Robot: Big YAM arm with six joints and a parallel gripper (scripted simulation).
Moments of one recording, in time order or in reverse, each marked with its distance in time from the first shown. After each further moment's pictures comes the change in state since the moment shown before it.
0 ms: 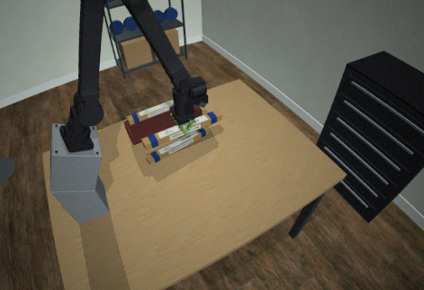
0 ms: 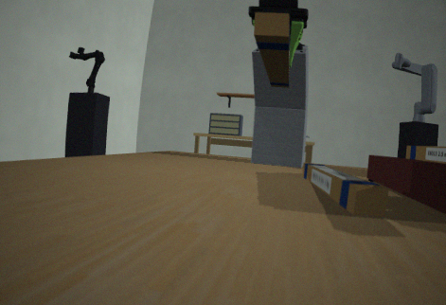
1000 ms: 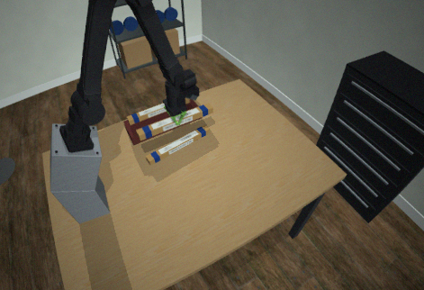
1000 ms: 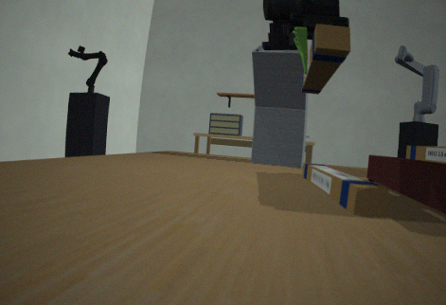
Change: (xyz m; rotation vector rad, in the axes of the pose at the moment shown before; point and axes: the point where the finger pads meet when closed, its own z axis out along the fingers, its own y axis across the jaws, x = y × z) arm 0.001 0.071 0.009 0.000 0.006 -0.004
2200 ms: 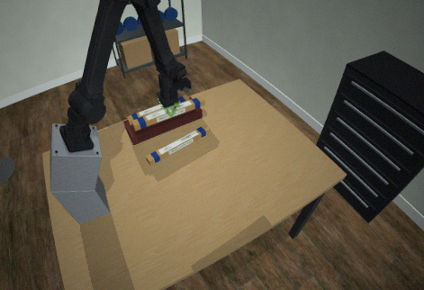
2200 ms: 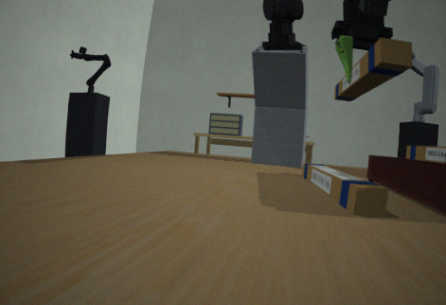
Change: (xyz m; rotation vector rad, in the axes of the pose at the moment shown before) arm -0.003 0.077 0.009 0.010 0.000 0.005
